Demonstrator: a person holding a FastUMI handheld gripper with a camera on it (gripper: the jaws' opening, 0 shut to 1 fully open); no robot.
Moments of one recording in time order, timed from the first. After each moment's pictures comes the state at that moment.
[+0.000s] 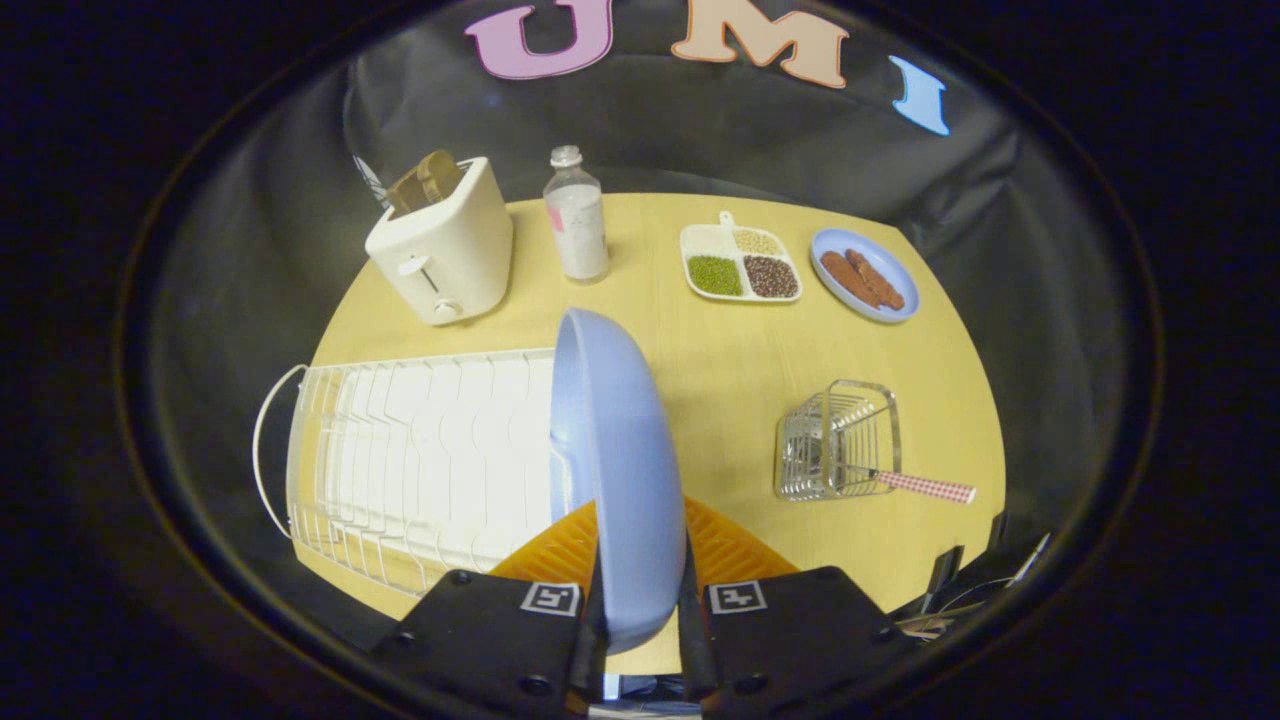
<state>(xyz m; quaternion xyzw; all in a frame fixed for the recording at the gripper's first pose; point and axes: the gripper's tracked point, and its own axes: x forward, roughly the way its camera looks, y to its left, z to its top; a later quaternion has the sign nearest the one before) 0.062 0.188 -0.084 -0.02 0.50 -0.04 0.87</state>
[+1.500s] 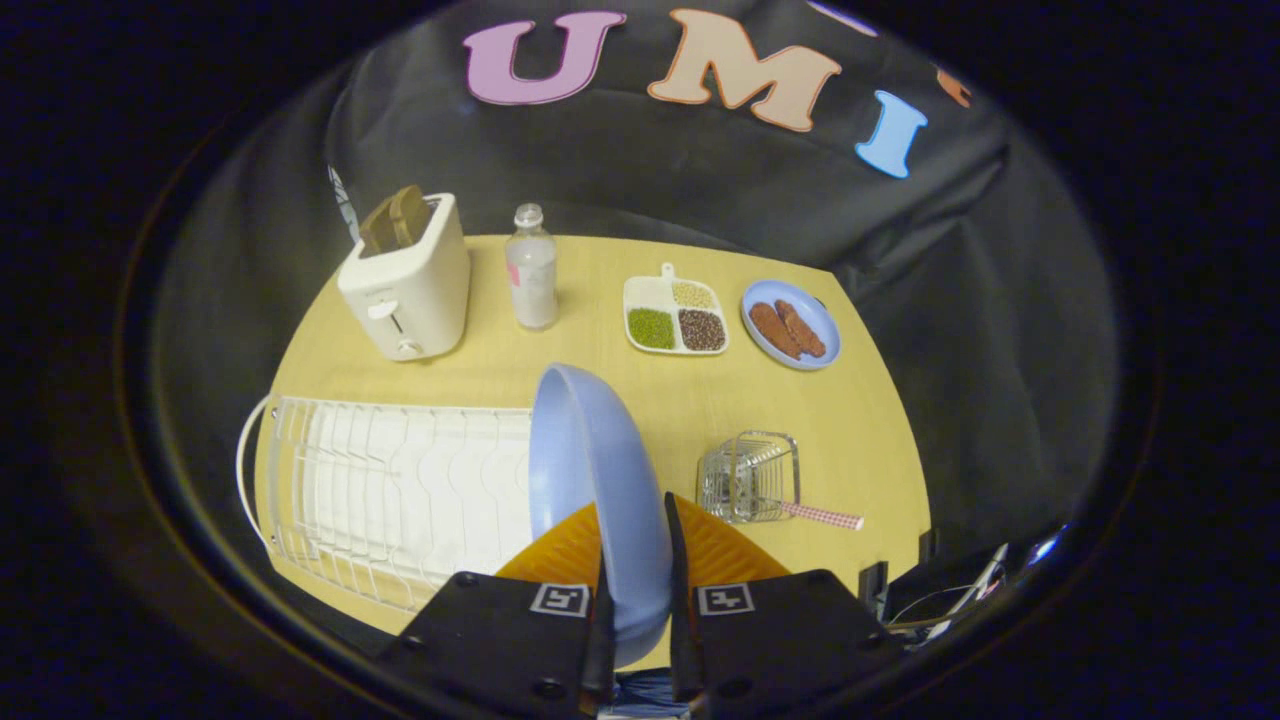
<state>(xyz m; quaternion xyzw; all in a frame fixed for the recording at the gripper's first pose) 0.077 0.166 -0.006 -0.06 0.46 -0.10 0.88</state>
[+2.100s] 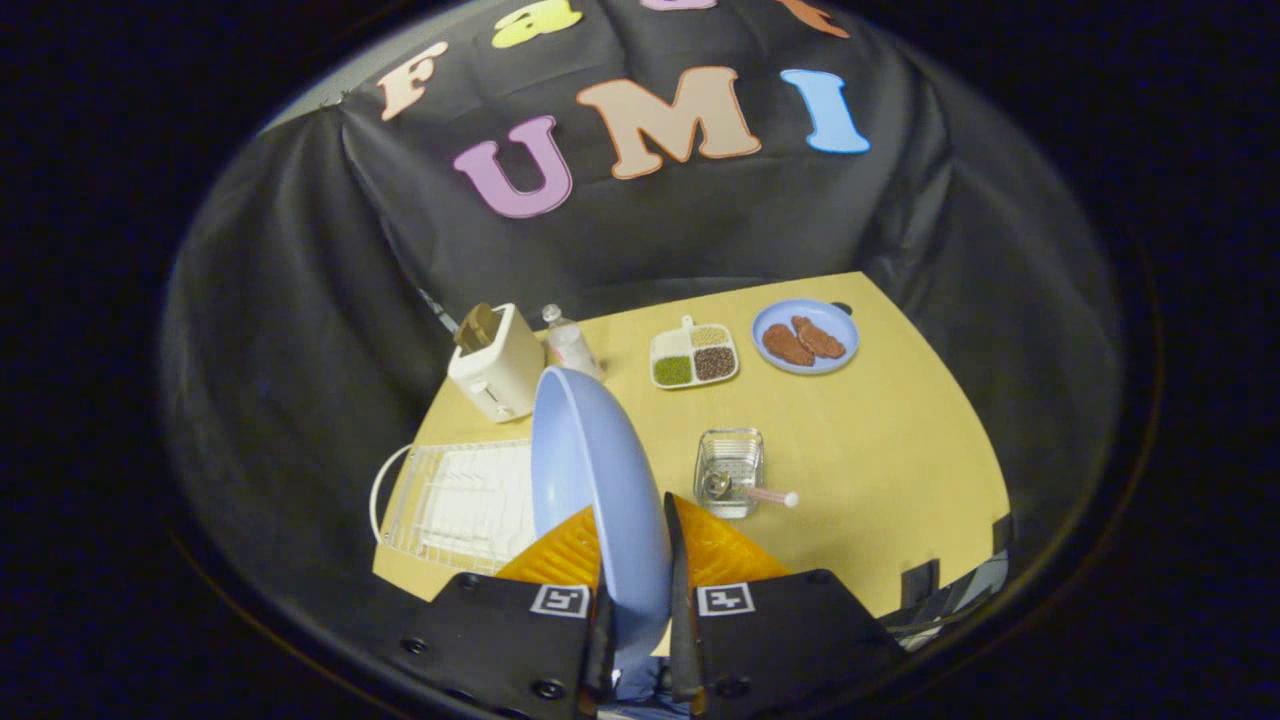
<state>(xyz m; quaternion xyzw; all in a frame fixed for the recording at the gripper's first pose) -0.019 0.062 0.054 0.14 0.36 0.04 0.92</state>
